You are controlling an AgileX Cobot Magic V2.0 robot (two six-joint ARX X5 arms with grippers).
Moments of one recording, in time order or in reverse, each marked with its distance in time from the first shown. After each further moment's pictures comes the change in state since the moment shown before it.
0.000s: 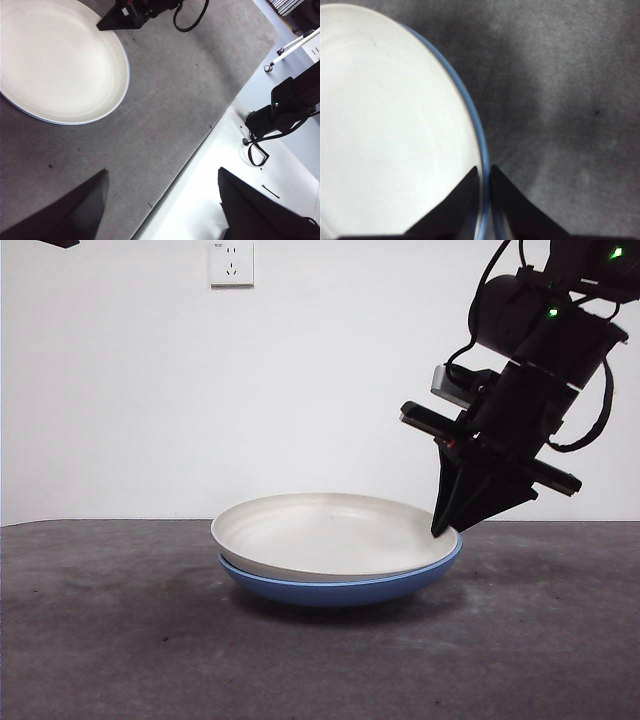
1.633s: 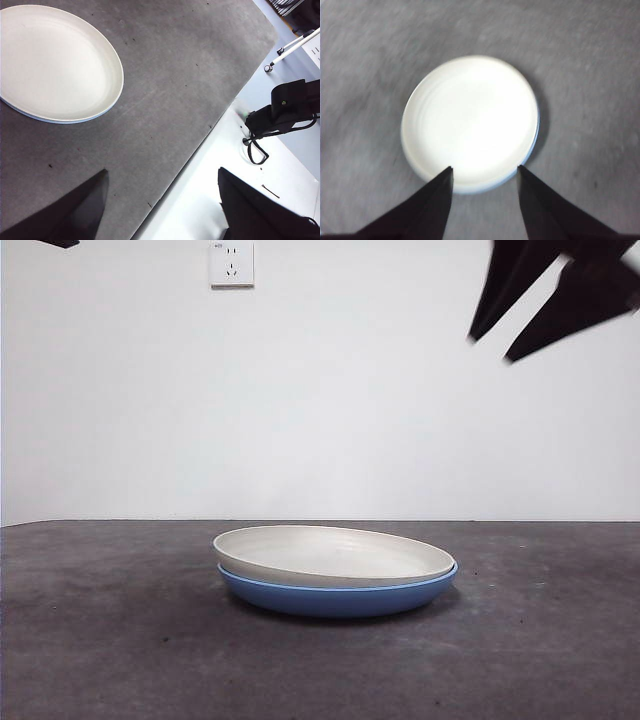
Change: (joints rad) left arm 0.000 0.000 0.000 -0.001 0.000 0.000; right arm 0.023 -0.560 0.000 -0.362 -0.010 -0.134
